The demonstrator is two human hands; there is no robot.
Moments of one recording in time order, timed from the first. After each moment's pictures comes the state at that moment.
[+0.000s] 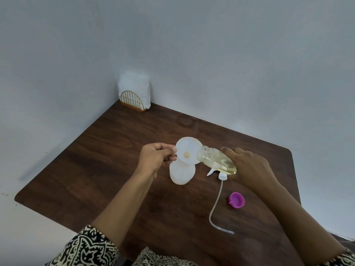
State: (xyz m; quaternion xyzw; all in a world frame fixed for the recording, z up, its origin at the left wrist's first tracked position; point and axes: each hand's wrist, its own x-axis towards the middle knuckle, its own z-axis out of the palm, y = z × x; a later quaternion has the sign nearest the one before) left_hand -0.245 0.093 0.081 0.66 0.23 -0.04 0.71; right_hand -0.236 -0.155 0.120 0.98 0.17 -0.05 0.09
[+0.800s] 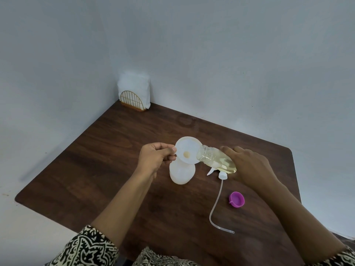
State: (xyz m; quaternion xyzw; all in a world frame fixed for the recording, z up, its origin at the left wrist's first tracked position) left_hand -0.245 0.093 0.081 0.65 0.22 -0.05 0.72; right_hand -0.235 -0.156 0.120 0.98 0.17 -0.05 0.08
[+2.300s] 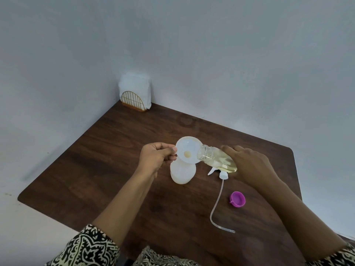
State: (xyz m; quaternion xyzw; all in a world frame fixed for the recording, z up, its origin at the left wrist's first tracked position) left_hand -0.246 0.093 0.082 0.66 0.23 -0.04 0.71; right_hand -0.233 -0.155 0.122 0.98 0.18 -0.05 0.08
